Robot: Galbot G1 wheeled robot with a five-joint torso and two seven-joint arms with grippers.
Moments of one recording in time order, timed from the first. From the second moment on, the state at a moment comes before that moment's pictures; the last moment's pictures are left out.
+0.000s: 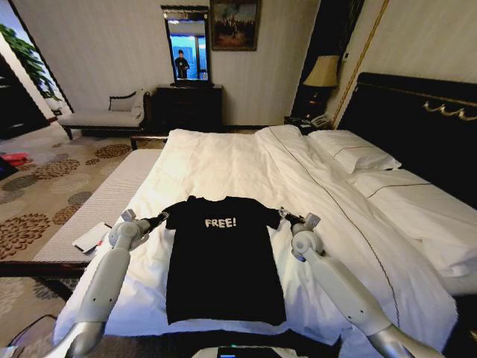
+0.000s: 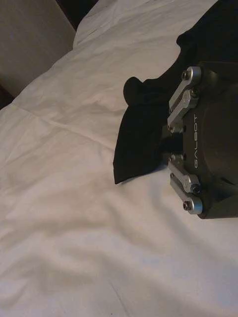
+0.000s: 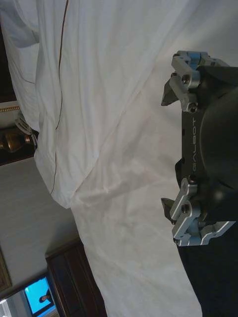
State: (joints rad) left arm 0.82 -1.11 -0.53 -1.43 -1.30 0.68 -0.34; right arm -0.86 1.01 0.13 1.63 1.08 -0.14 0.68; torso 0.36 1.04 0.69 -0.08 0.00
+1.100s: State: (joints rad) left arm 0.91 -1.04 -0.66 -1.49 -1.27 0.66 -0.30; right arm -0.87 1.02 0.13 1.61 1.06 -0.14 0.69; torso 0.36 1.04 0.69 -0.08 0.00
